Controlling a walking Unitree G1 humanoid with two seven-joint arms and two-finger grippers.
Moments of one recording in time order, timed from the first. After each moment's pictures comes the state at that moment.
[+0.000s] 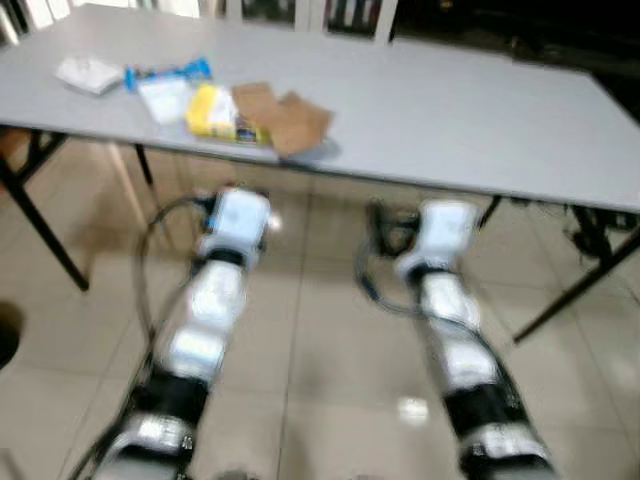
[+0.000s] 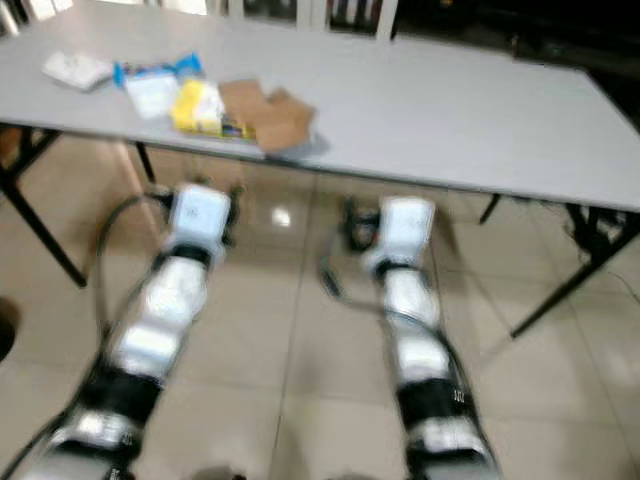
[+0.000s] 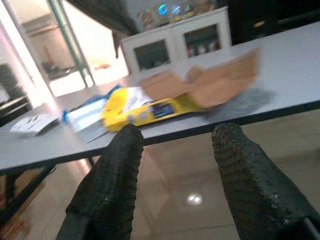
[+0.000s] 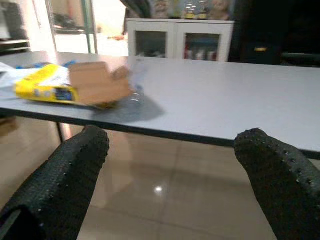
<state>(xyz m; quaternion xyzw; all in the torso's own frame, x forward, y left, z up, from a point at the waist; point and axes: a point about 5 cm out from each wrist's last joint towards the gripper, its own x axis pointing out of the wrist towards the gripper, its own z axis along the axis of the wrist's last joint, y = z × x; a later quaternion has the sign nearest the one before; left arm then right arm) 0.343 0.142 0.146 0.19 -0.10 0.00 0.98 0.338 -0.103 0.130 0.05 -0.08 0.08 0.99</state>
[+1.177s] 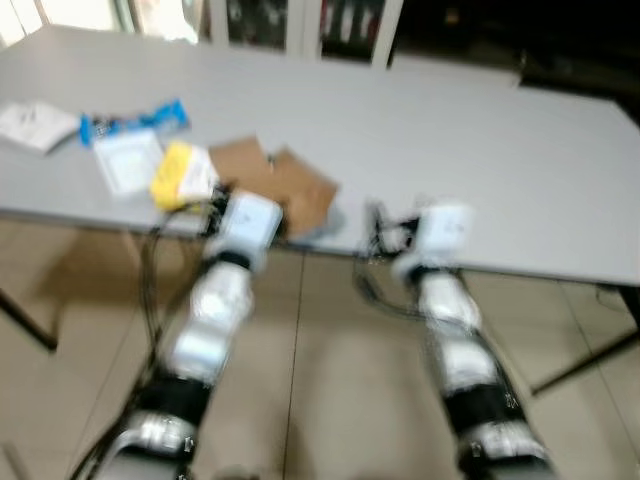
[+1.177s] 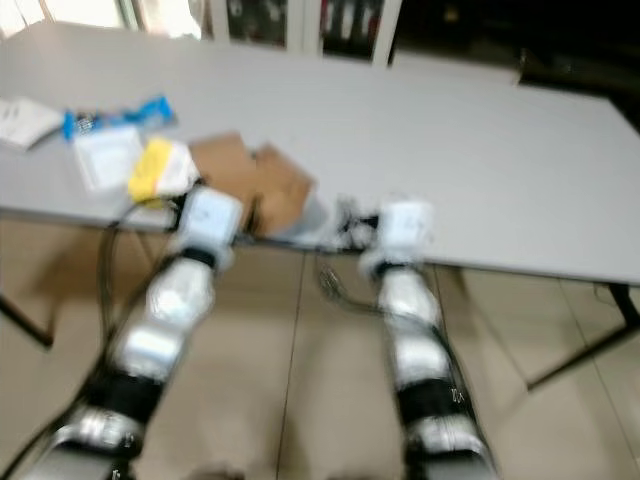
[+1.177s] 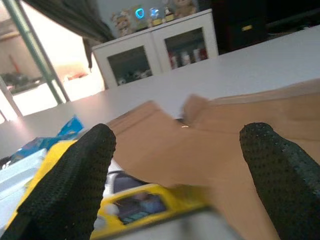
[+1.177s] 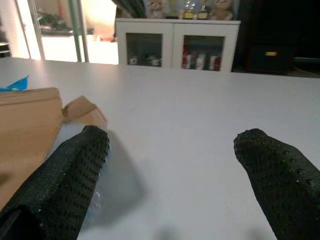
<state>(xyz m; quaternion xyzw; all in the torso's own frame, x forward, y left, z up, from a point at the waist) 0.342 0.129 0.144 0.19 -0.10 -0.04 0.98 0.338 -0.102 0.130 0.05 -0.08 0.08 0.99</state>
